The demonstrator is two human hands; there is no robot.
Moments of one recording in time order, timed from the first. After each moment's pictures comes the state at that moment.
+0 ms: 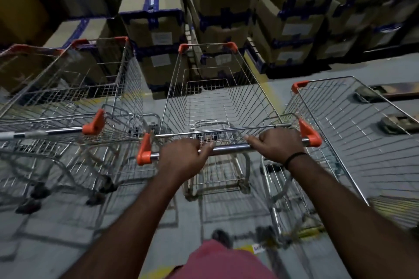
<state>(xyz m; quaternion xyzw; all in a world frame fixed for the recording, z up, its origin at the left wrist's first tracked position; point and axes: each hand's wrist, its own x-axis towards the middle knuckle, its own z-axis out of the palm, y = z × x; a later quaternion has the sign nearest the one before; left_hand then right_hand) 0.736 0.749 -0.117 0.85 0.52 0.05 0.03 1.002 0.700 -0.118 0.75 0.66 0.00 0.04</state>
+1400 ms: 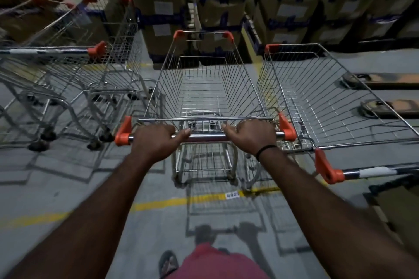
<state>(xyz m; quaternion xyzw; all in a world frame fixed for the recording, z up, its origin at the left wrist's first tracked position) 0.710 0.502 -0.129 0.84 0.54 0.04 -0.02 0.983 0.448 -0.118 0.73 0.68 -0.01 0.00</state>
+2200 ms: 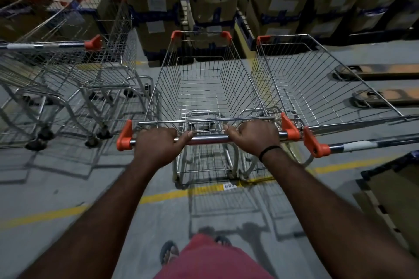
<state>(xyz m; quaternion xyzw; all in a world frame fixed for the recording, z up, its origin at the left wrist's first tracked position) 0.716 0.436 -0.132 0.84 0.54 0.04 -0.03 0.984 0.383 -0.116 0.74 0.67 0.00 0.01</state>
